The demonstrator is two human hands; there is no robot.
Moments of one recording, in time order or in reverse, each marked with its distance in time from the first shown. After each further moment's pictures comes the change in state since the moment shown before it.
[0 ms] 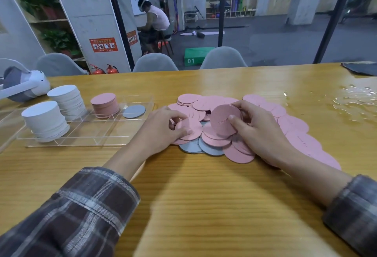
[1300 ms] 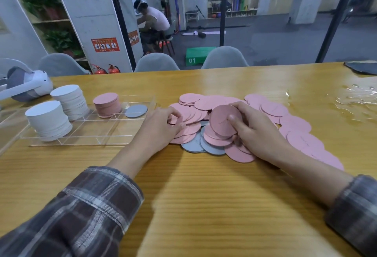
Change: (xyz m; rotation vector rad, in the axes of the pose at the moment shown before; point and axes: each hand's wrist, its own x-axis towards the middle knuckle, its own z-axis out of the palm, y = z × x) left_hand -0.001 -0.001 0.002 -0.012 0.100 -0.082; right_hand -0.002 -0.005 0.003 0.007 -0.099 0.017
